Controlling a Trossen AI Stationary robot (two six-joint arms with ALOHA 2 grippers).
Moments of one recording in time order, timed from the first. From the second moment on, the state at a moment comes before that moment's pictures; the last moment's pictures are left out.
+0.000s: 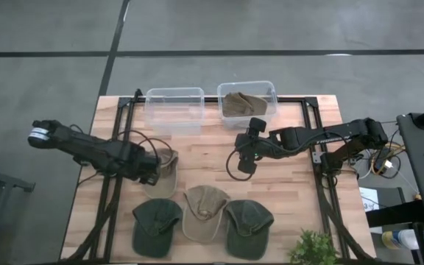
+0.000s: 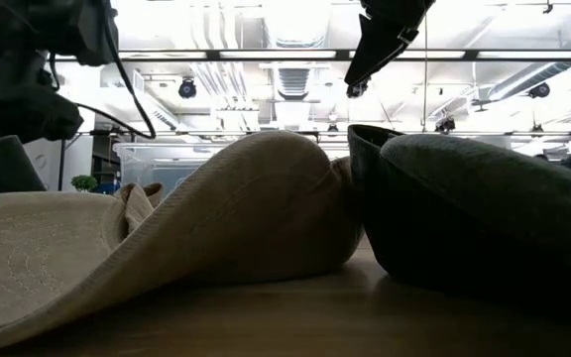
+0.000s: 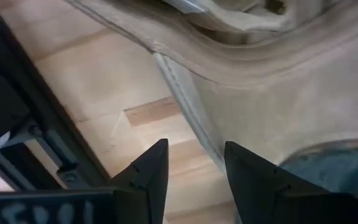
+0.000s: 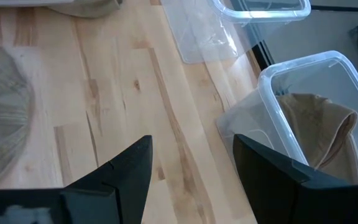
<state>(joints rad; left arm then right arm) -0.15 1.09 0.66 -1.11 0.17 -1.42 0.10 1.49 1.30 -0.76 0.49 0.15</state>
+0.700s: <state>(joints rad) -0.15 1.08 0.56 -0.86 0.16 -1.37 0.10 1.49 1.30 -0.76 0.49 0.17</state>
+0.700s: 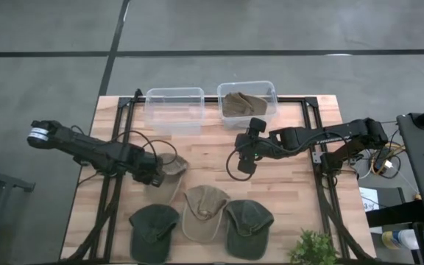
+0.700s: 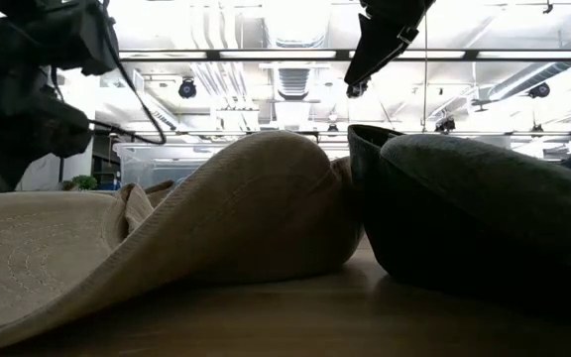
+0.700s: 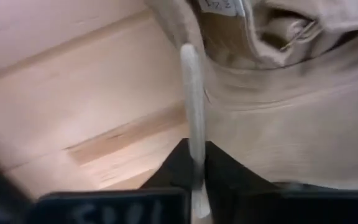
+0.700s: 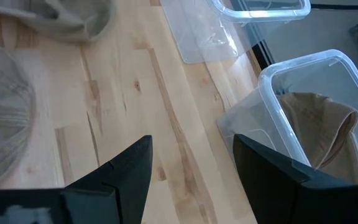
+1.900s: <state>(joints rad) -0.14 0.96 0.91 -0.79 -0.50 -1.01 0.10 1.49 1.30 -0.76 0.50 0.13</state>
